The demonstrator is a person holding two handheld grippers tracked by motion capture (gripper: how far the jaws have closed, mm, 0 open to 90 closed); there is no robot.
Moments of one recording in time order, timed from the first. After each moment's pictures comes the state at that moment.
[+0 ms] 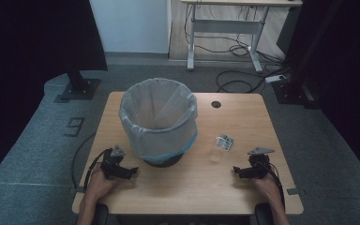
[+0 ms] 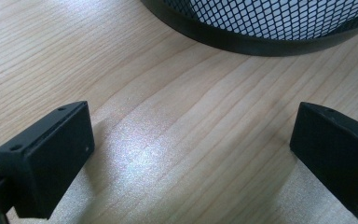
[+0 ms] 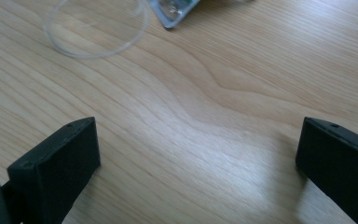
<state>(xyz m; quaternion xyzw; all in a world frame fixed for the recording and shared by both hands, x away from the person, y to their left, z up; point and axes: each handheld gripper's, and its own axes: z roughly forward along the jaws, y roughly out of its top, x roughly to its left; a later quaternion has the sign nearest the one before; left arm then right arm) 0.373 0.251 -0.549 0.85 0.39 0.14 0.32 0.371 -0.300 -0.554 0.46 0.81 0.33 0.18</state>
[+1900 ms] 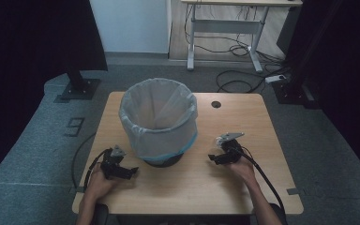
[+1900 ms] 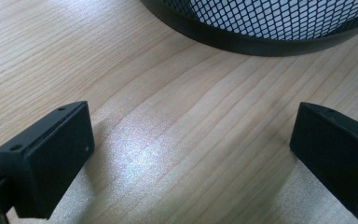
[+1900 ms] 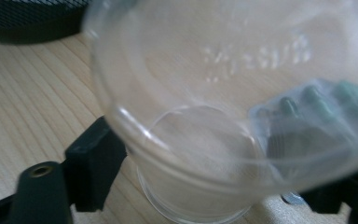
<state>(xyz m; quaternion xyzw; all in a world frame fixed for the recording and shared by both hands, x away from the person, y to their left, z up) 0.373 0.251 -0.549 0.85 0.39 0.14 0.32 0.423 -0.213 -0.536 0.36 0.85 0.36 0.14</state>
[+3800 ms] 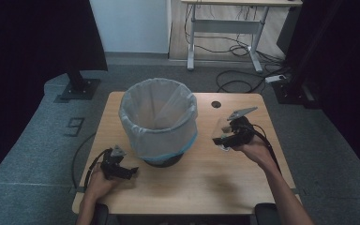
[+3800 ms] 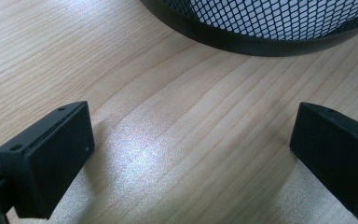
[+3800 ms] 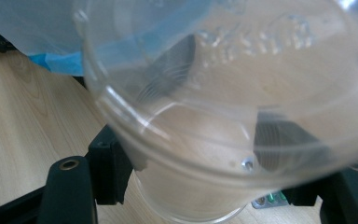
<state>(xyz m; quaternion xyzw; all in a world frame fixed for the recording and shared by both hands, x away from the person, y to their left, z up) 0.373 0.251 -0.549 0.85 0.39 0.14 0.32 0.415 -0.216 -0.401 0.32 0.87 0.38 0.10</state>
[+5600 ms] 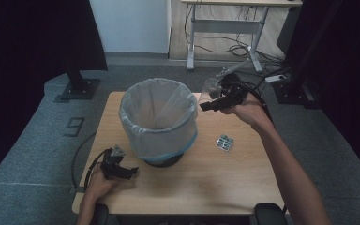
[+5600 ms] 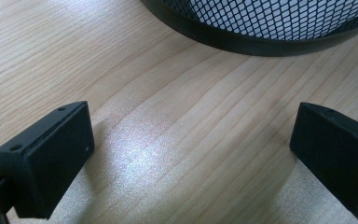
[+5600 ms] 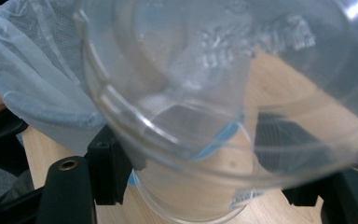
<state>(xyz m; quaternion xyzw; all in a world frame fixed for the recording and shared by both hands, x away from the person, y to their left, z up) 0.373 0.251 -0.549 0.85 0.39 0.14 0.32 0.452 -0.169 -0.272 0.27 0.87 0.40 0.09</state>
